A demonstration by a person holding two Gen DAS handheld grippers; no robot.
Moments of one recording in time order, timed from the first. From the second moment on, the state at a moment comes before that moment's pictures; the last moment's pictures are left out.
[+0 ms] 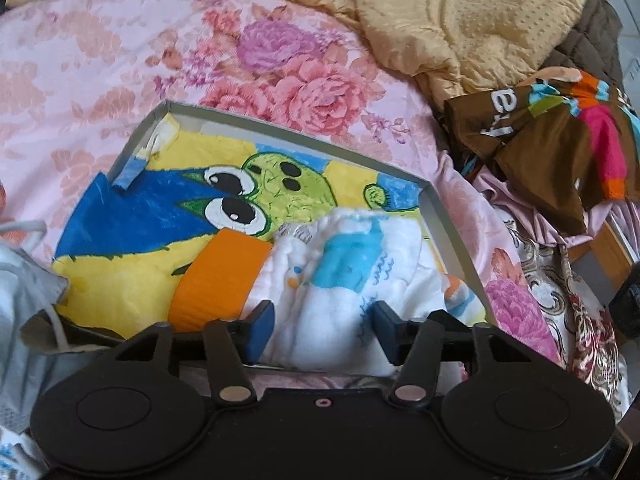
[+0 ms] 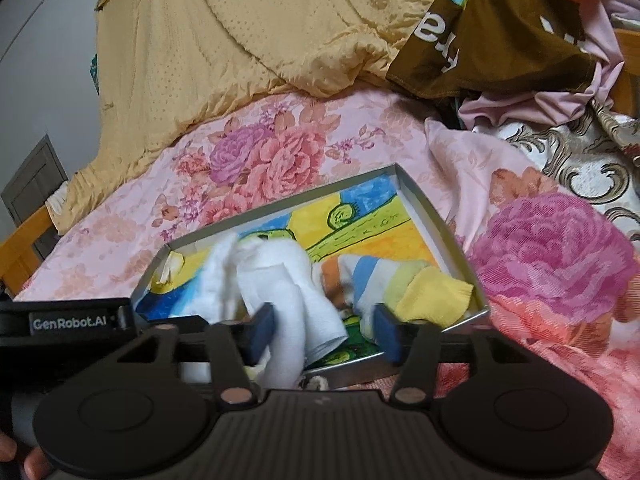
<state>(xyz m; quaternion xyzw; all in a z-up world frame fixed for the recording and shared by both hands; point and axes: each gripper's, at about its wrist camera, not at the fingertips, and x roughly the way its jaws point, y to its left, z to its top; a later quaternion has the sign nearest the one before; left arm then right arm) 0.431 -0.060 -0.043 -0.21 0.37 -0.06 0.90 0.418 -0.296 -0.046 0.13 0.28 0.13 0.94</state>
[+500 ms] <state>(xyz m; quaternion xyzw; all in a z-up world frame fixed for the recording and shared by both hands) 0.358 -0.071 0.004 -0.16 0.28 -0.07 0.94 0.358 -0.331 -0.007 0.12 0.21 0.11 0.96</state>
